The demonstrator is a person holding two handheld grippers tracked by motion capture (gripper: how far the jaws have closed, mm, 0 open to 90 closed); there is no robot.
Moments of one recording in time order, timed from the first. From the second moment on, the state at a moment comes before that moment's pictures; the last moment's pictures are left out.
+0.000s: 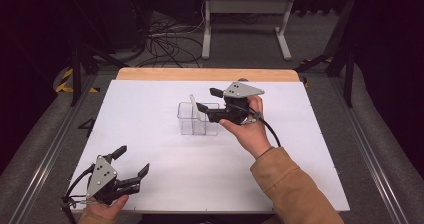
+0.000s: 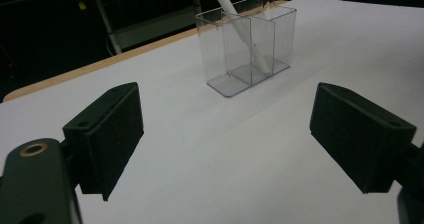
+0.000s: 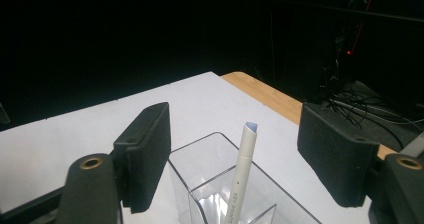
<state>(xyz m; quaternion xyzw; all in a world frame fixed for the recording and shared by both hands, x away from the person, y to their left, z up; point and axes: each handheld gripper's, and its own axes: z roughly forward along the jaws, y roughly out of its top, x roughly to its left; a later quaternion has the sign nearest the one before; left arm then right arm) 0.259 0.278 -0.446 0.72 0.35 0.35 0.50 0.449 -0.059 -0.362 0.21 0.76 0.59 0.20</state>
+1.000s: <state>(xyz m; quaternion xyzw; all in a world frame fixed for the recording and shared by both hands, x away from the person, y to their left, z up) 0.262 0.278 -0.446 0.71 0.35 0.35 0.50 0.400 -0.124 -0.344 0.20 0.76 0.58 0.21</state>
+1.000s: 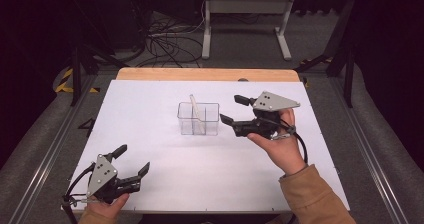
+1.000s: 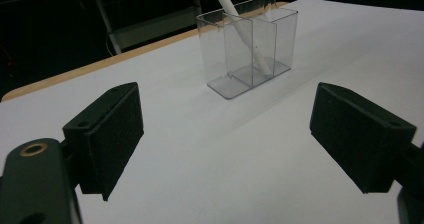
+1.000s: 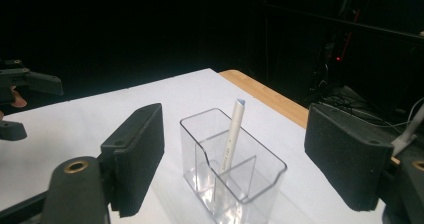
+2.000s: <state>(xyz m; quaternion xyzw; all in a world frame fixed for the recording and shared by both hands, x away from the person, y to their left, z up) 0.261 0.277 -0.445 0.71 0.35 0.35 0.50 0.360 -0.212 -0.411 0.25 0.75 0.57 0.23</state>
